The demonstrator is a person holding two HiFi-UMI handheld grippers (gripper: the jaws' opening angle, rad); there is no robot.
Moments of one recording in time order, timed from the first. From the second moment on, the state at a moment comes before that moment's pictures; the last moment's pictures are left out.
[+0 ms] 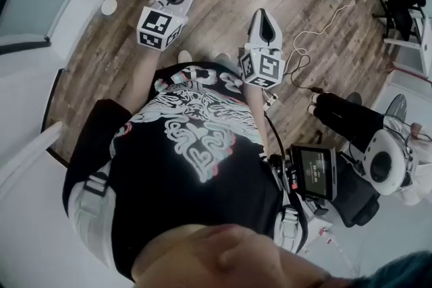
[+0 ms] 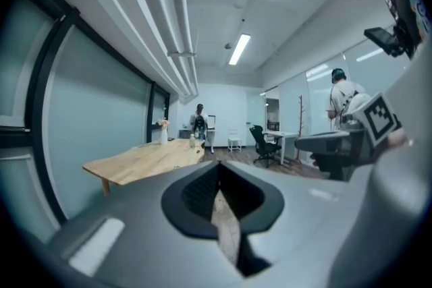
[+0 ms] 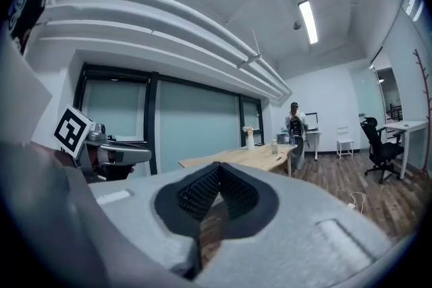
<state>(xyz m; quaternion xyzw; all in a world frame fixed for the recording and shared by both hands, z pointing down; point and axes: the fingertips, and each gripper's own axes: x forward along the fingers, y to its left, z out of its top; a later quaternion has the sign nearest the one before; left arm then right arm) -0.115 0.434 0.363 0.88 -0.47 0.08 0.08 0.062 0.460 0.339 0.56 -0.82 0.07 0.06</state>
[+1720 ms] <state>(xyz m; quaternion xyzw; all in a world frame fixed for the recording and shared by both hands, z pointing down) -0.164 0.107 0.412 0.86 -0.50 0.10 0.10 0.052 0.126 0.404 0.54 -0.83 0.13 0.10</state>
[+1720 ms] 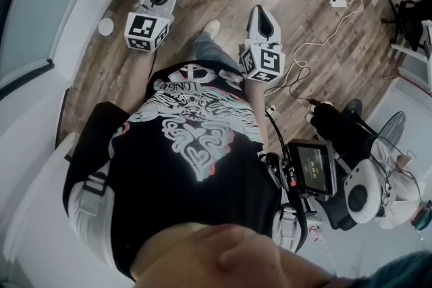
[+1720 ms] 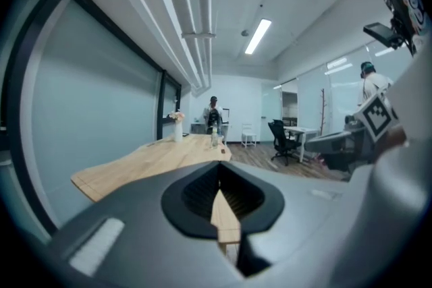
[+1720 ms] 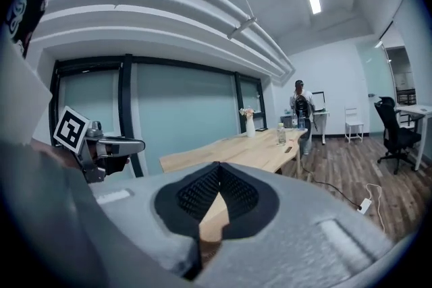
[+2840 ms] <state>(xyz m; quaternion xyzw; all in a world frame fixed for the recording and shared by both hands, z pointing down) -0.106 -0.130 0.506 0.91 -0.35 0.22 0.09 0.049 -0.098 0.485 0.54 -0.81 0.18 0.16</state>
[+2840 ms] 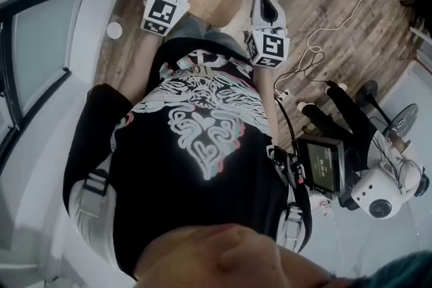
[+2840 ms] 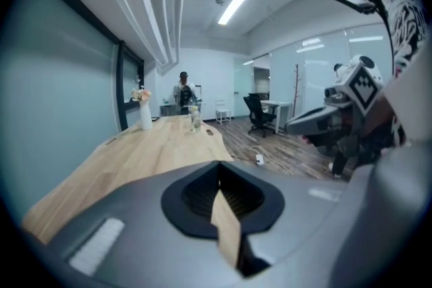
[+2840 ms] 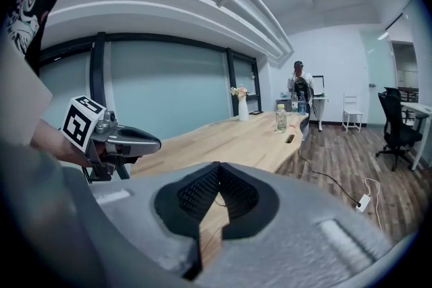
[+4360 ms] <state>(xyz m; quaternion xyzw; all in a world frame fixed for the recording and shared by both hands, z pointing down) 0.022 -0.057 0.596 0.91 -0.16 0.39 0.05 0.079 -0.034 0.539 0.56 -0.77 0.24 0.18</state>
